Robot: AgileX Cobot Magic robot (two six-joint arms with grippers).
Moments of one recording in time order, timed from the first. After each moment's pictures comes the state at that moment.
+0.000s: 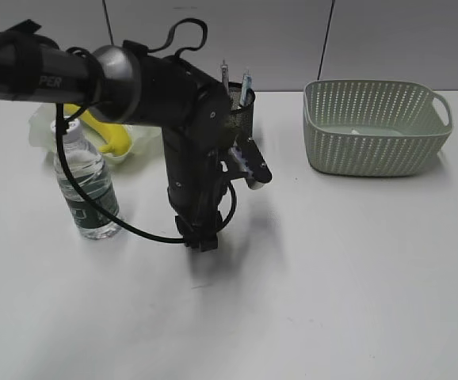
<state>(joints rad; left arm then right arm) -0.73 2.22 -1.58 0.11 0.93 0.46 0.51 0.01 -0.51 0.02 1.04 -0.07</state>
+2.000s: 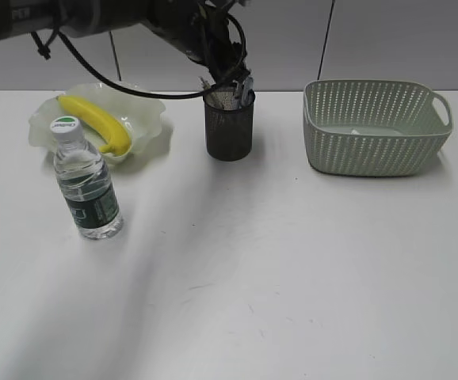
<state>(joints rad) -0.55 2.32 -2.05 0.06 0.50 0.33 0.51 0.01 -0.51 0.02 1.04 -0.07</state>
